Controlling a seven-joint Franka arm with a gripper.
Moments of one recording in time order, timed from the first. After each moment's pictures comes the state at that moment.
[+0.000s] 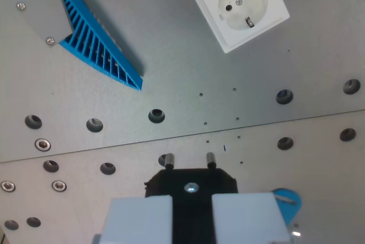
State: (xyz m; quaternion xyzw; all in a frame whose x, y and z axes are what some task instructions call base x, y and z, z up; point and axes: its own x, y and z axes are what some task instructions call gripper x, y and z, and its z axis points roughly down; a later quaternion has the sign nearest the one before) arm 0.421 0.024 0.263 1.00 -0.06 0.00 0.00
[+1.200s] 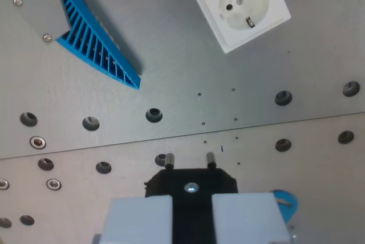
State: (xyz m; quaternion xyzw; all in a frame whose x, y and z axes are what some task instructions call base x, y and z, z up) arm 0.421 0.024 0.258 1.00 -0.05 -0.01 0.00
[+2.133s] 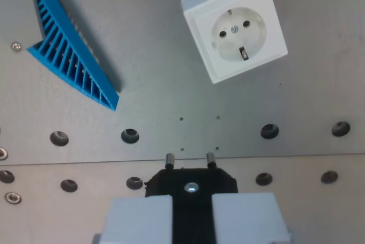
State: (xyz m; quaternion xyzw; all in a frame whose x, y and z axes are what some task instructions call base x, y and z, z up) arm 0.432 0.010 0.220 1.00 0.01 -0.01 0.00
